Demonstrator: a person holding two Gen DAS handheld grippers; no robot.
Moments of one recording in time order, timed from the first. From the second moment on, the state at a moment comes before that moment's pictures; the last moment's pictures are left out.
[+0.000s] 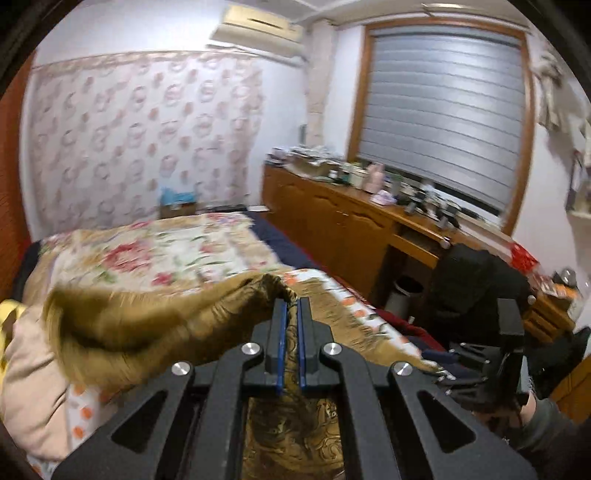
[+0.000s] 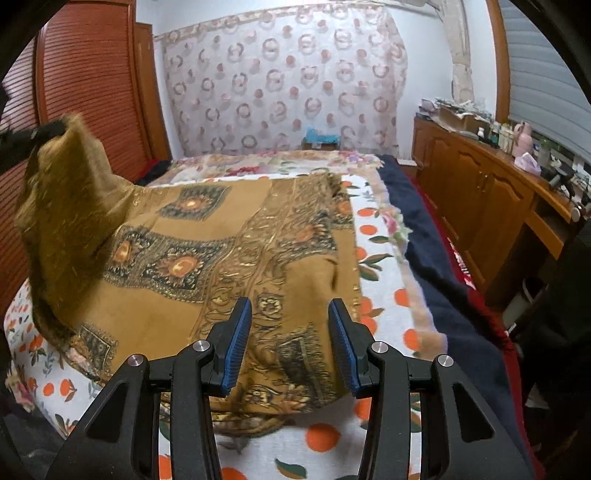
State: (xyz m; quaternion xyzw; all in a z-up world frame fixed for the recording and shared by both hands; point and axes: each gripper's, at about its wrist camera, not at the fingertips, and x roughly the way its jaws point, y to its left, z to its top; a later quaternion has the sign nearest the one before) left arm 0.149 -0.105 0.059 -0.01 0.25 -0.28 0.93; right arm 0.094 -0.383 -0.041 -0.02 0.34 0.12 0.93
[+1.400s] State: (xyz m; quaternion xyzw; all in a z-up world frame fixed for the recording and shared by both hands) left arm 0.188 -0.098 0.000 0.05 0.34 -0.24 0.91; right arm 0.150 -0.348 -0.019 -0.06 0.33 0.17 0.93
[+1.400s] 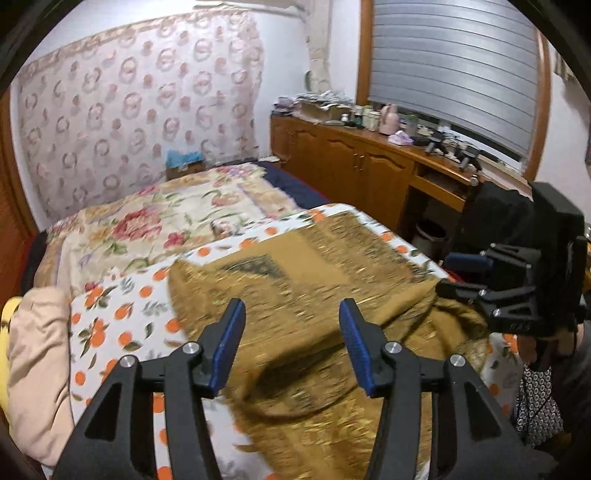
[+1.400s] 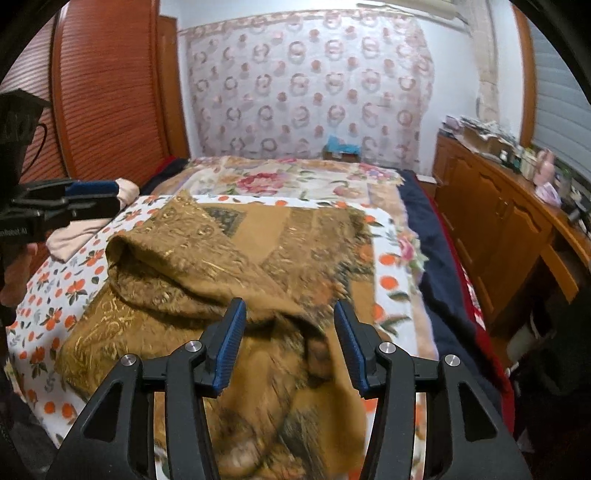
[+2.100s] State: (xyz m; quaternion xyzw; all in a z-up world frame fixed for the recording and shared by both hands) left arm 0.175 0.022 -0.064 0.02 0.39 -0.16 0.91; right arm 0.194 -0.184 -0.039 -0.14 0.37 0.32 0.86
